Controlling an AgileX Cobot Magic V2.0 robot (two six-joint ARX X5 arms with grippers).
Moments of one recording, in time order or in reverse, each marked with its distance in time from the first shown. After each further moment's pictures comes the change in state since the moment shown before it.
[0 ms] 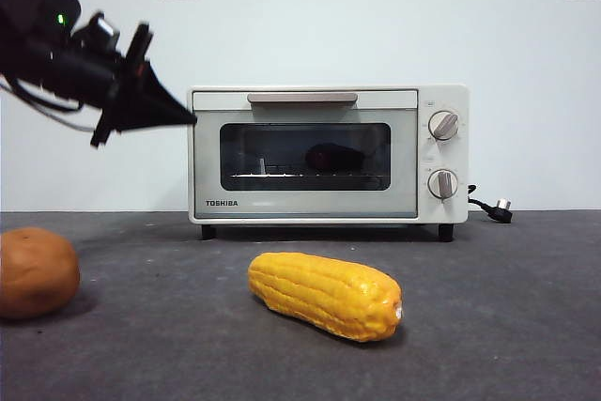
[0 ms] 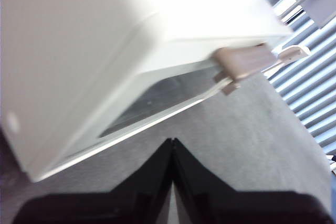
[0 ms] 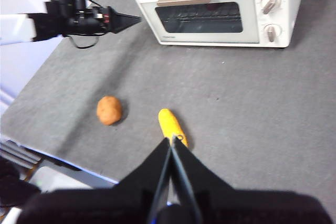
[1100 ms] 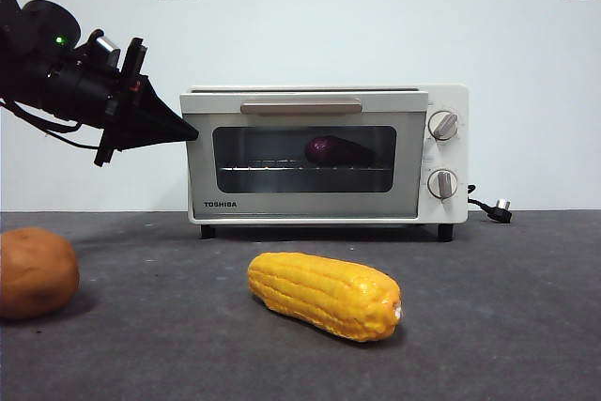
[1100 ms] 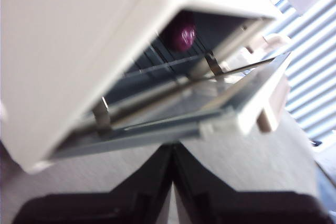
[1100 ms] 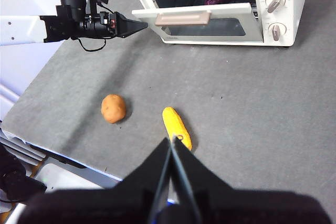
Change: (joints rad) left arm 0.019 0.086 0.000 0.036 0.078 0.036; right arm 0.000 0.000 0.000 0.000 -0.026 0.001
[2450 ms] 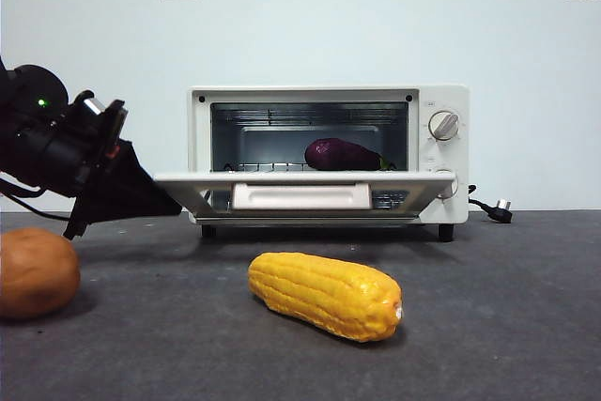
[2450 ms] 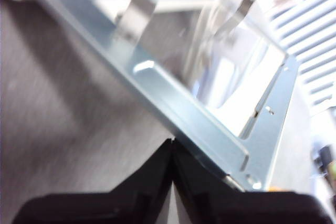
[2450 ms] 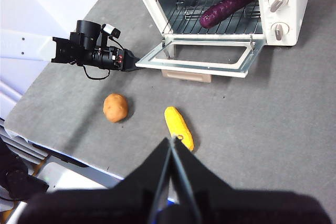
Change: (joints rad) left arm -0.006 0.006 -0.225 -0.063 0.032 0.124; right arm 0.000 0.000 0.000 0.000 -0.007 0.000
